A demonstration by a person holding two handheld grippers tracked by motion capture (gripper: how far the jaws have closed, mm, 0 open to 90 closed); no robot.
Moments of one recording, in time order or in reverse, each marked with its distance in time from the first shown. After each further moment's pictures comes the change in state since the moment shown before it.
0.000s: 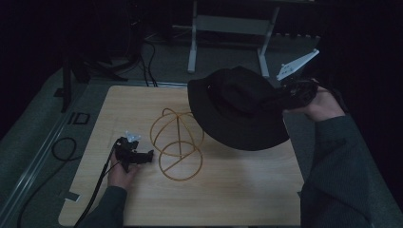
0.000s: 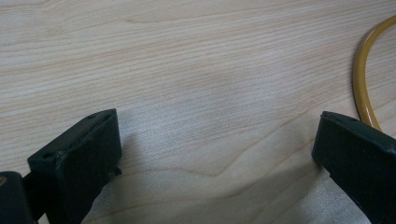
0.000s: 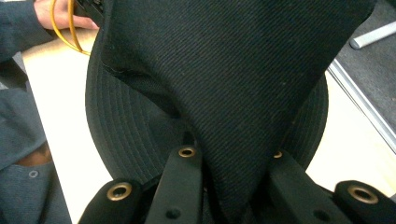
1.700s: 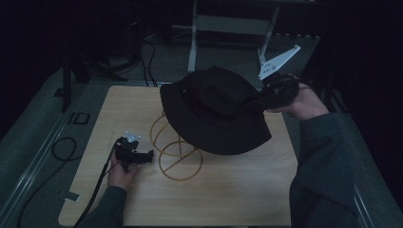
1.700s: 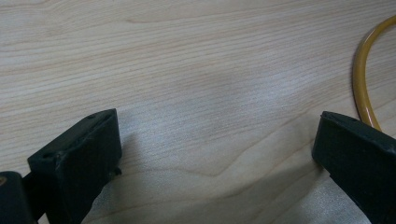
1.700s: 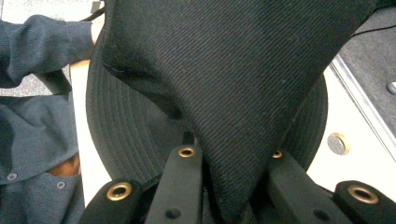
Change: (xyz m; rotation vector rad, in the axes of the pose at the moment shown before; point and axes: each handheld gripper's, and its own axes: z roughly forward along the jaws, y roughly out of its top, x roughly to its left) left arm 0.000 0.000 0.000 0.001 -0.002 -0.001; right arm 0.027 0.037 0.015 -0.062 0.125 -0.120
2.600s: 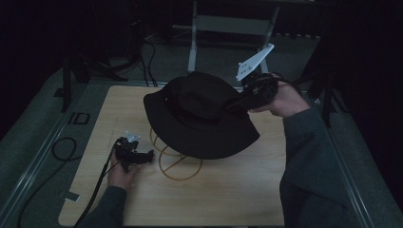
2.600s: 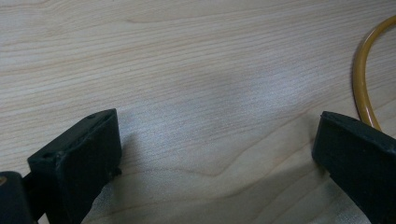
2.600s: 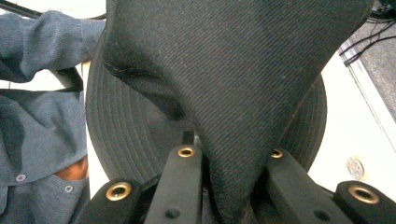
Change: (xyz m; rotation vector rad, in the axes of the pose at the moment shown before) left arm 0.000 0.000 0.000 0.000 0.002 0.001; right arm 0.011 0.034 0.029 0.047 0.053 -0.062
